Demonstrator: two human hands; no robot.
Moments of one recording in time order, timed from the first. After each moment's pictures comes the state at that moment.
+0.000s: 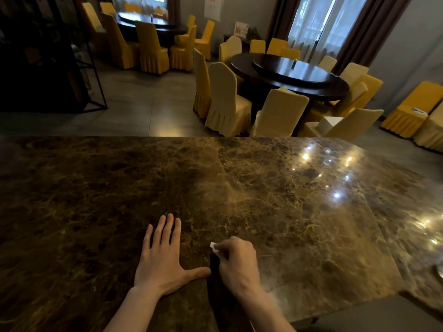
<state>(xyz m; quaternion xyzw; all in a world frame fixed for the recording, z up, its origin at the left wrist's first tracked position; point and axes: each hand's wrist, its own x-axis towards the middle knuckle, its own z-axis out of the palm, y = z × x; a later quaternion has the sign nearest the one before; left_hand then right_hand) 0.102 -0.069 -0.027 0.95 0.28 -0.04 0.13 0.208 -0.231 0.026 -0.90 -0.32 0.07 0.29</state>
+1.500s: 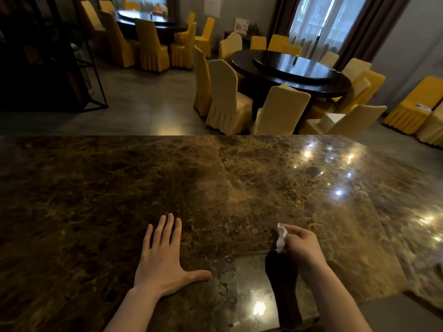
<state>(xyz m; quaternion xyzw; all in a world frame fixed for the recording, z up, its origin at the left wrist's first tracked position) 0.100 -0.068 -0.025 0.95 0.28 -0.04 0.13 0.315 -0.306 0.030 -0.82 0.04 0.20 0.54</state>
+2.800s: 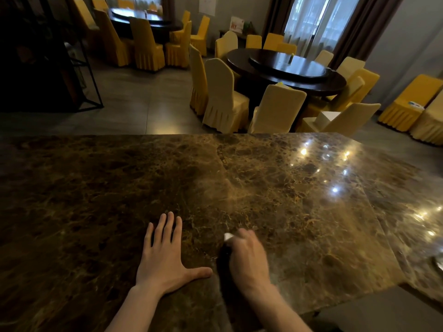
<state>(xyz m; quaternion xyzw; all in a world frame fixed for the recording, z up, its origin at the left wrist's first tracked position) 0.101 -0.068 -0.023 0.95 0.27 -0.06 0.13 0.216 -0.240 0.029 -0.91 -0.37 0.02 0.17</state>
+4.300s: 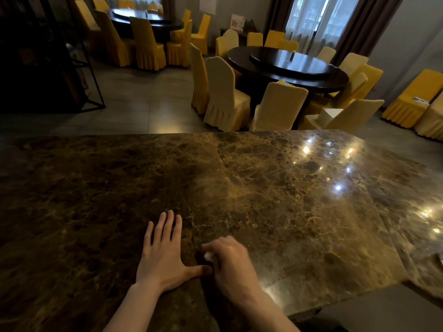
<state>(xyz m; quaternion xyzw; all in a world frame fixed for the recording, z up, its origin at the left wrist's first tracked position) 0.101 -0.067 -0.022 0.95 0.27 -0.06 0.13 0.197 -0.236 0.028 -0.83 -0.47 0.08 0.28</state>
